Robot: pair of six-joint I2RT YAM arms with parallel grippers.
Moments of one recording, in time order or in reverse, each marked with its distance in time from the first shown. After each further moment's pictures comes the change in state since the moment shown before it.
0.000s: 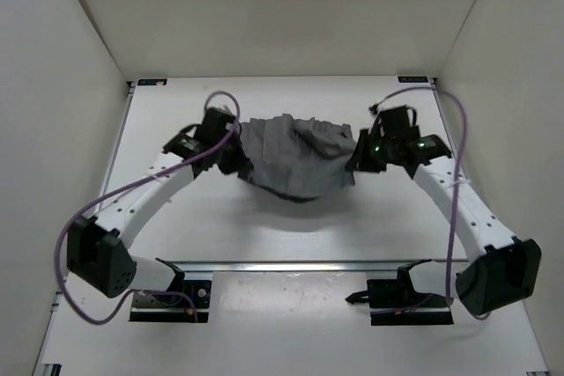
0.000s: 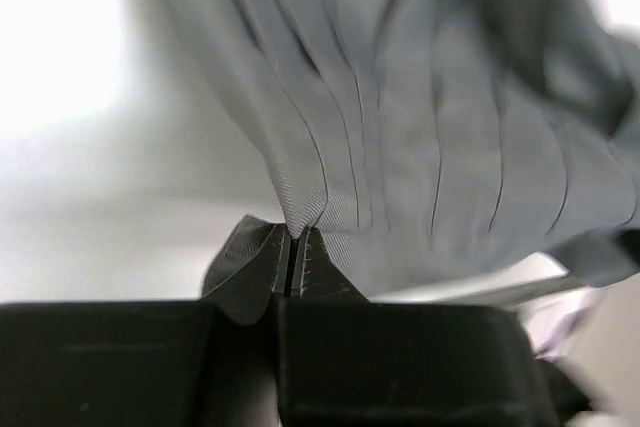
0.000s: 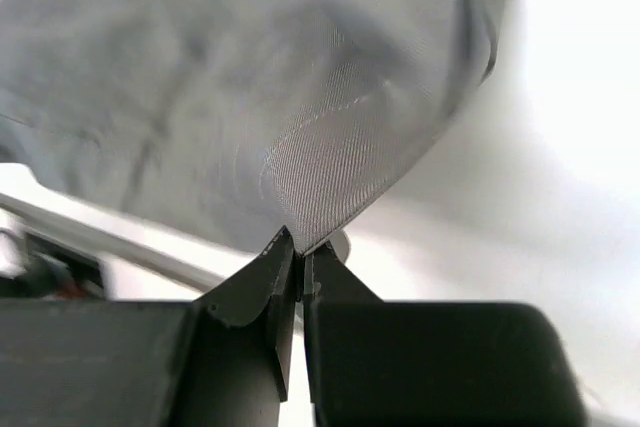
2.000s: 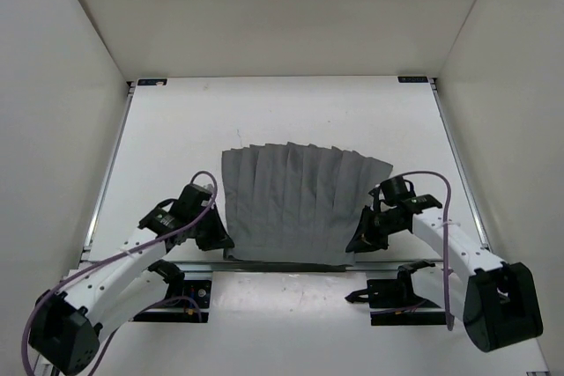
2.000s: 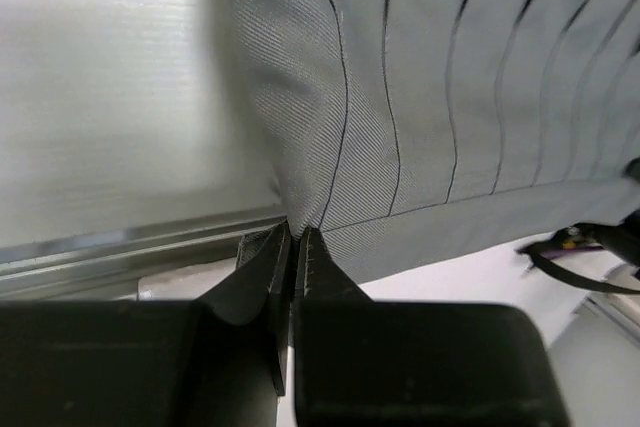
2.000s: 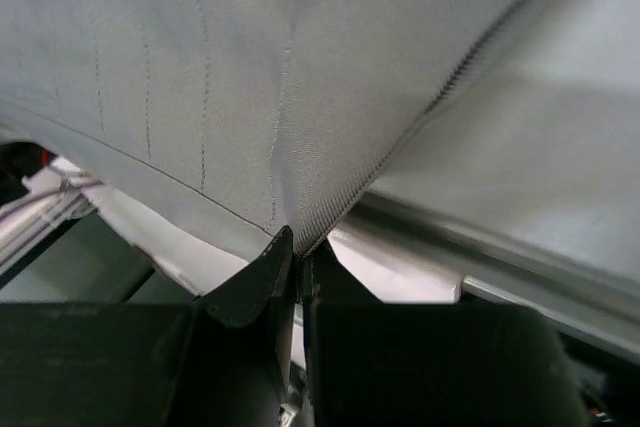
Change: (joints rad) left arm -0.003 -0.539 -0.649 -0.031 0.175 -0.015; right arm -0.072 -0.200 -0.591 0.006 -0.304 0.103
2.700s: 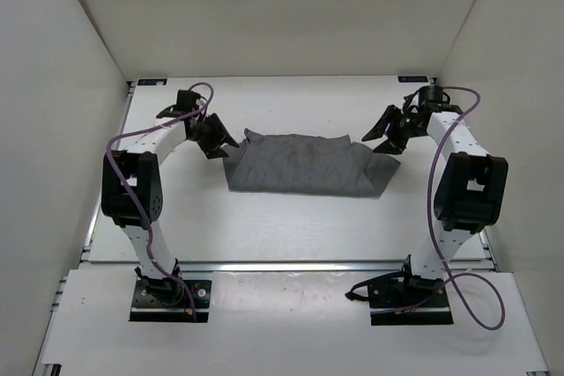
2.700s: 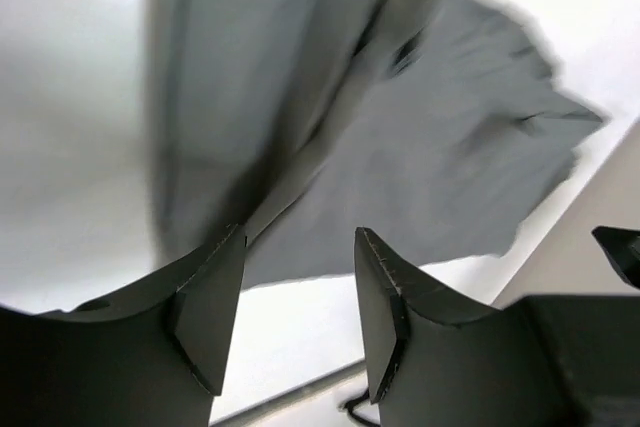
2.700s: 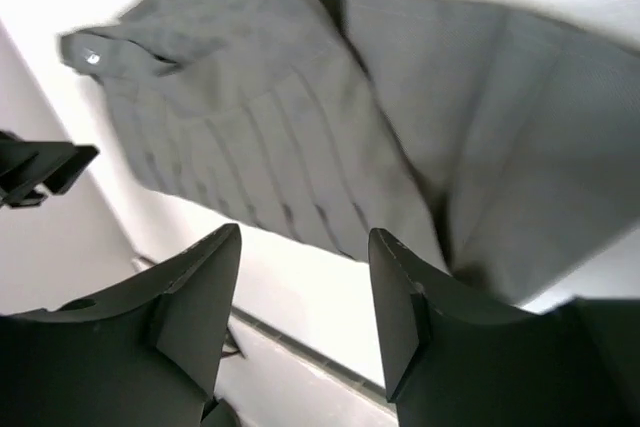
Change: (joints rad) left arm 0.419 1.006 0.875 0.170 0.190 0.131; right arm -0.372 0.745 0.907 0.056 -0.082 -0.100
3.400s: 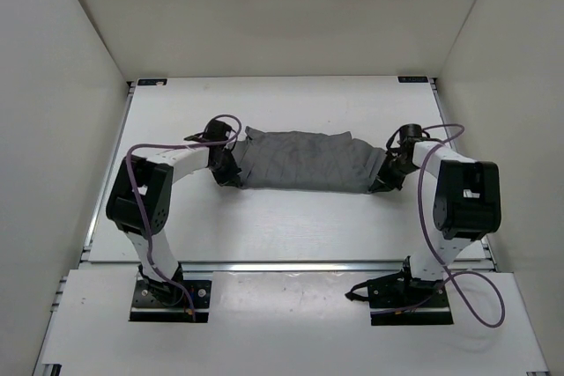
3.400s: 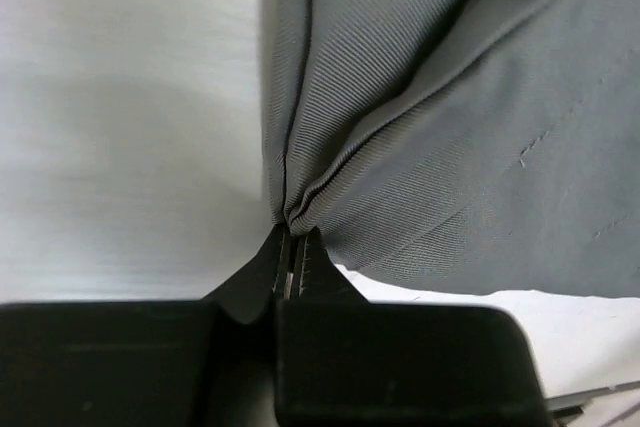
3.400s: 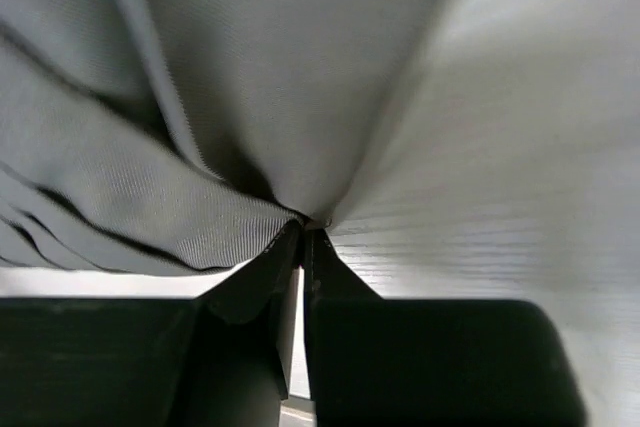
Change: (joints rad) left arm -0.187 -0.071 -0.307 0.065 -0.288 -0.034; right arm 0.059 -0.082 -0.418 0.119 0.346 0.046
